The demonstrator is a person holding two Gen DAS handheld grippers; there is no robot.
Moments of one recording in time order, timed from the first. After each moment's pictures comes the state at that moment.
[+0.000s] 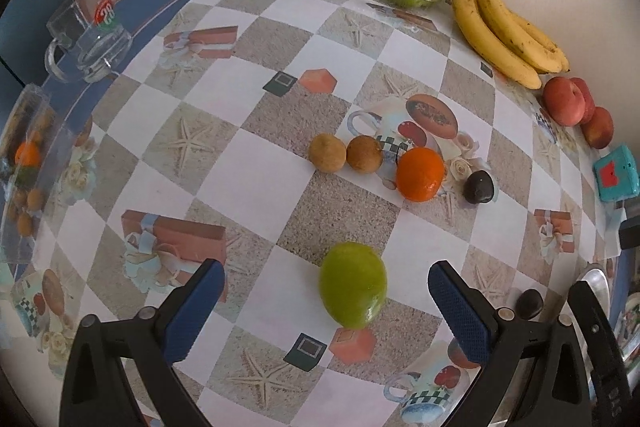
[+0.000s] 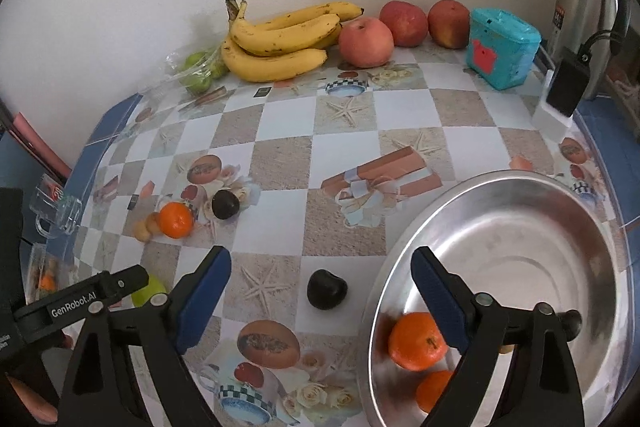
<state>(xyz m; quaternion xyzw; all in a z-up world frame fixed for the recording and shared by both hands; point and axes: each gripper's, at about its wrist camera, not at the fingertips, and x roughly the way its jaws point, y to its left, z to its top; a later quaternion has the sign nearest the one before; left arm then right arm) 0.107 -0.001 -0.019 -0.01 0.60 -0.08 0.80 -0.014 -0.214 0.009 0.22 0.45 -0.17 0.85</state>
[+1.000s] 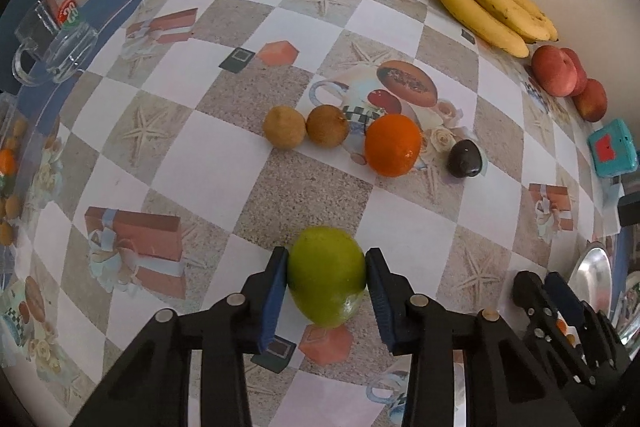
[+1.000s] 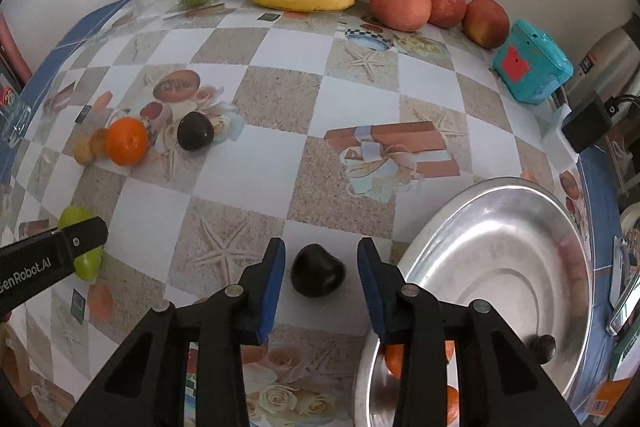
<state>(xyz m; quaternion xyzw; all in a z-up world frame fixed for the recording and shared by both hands) 0.111 -0.031 -0.040 0.01 0.62 -0.12 0.78 0.017 -0.183 -0.030 0.08 0.55 -0.18 0.81</state>
